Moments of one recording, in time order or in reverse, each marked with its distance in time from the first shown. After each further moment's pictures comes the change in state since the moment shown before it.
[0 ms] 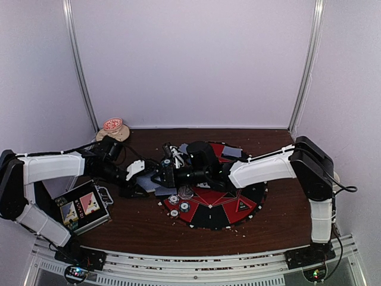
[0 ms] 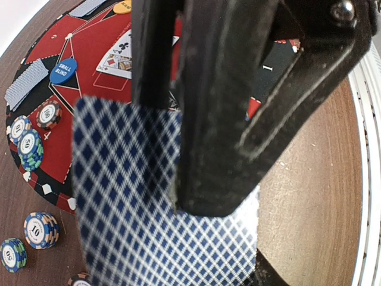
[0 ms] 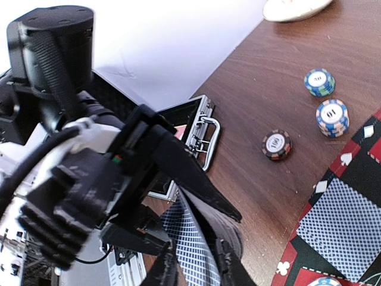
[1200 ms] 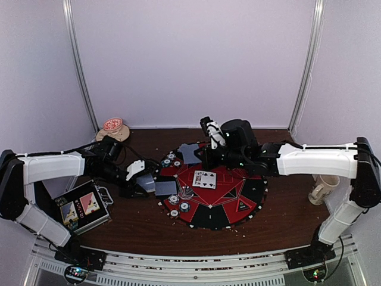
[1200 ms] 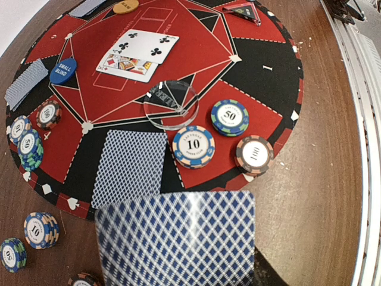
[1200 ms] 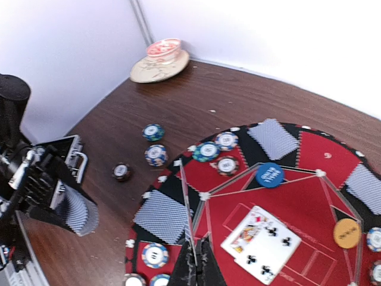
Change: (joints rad) left arm 0.000 0.000 0.000 0.000 0.000 0.000; right arm -0.066 -0.450 -0.172 -0.389 0.478 -0.318
